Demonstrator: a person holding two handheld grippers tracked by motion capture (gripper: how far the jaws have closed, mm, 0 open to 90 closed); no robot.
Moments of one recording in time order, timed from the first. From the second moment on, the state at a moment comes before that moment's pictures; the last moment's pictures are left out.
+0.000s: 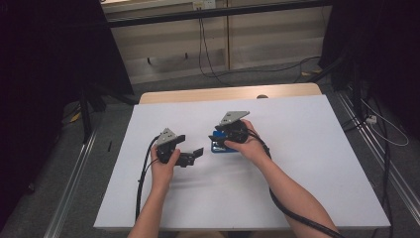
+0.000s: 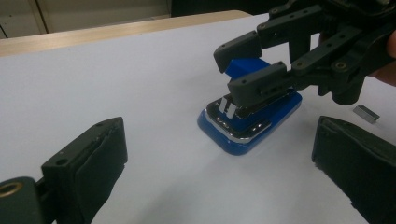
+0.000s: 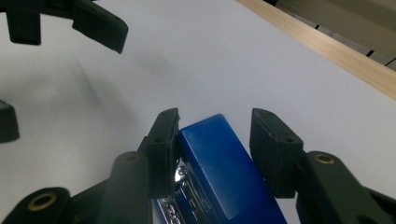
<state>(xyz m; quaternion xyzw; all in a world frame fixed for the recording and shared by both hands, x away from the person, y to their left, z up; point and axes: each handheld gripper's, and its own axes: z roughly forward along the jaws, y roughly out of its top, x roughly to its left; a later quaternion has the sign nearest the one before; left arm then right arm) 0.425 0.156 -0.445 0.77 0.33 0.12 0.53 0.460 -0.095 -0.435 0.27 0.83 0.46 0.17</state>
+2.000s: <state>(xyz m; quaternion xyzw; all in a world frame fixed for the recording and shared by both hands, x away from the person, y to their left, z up) 0.458 0.087 -0.460 0.80 0.30 0.11 0.52 0.450 -0.115 -0.419 0.31 0.79 0.51 0.17</state>
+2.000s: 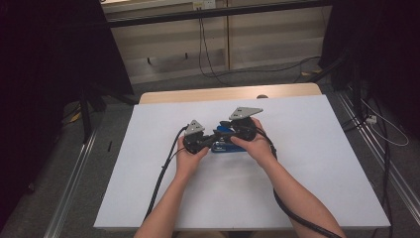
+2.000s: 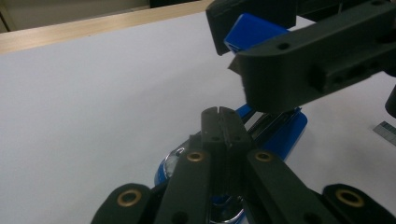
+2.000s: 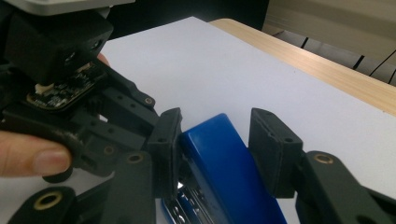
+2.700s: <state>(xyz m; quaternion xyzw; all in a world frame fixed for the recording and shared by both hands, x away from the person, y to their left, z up) 0.459 0.082 -0.442 0.79 0.29 0.11 0.53 0.407 -0.146 -0.422 0.31 0.79 0.49 0.18</state>
